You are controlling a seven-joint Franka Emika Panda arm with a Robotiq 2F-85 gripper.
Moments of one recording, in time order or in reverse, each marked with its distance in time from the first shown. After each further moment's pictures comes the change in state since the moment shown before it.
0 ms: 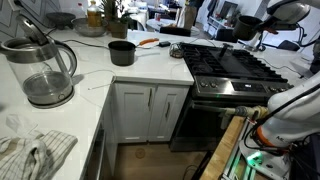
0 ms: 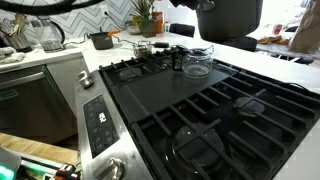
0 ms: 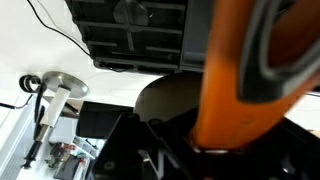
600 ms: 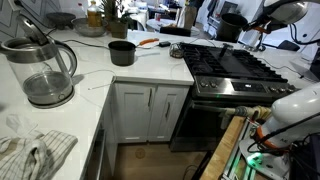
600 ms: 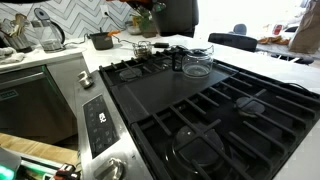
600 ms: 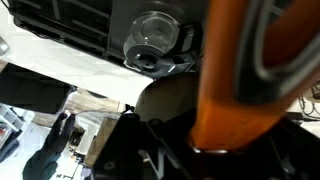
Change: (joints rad) arm 0.259 -0.259 -0.069 -0.261 -0.066 0.018 -0.159
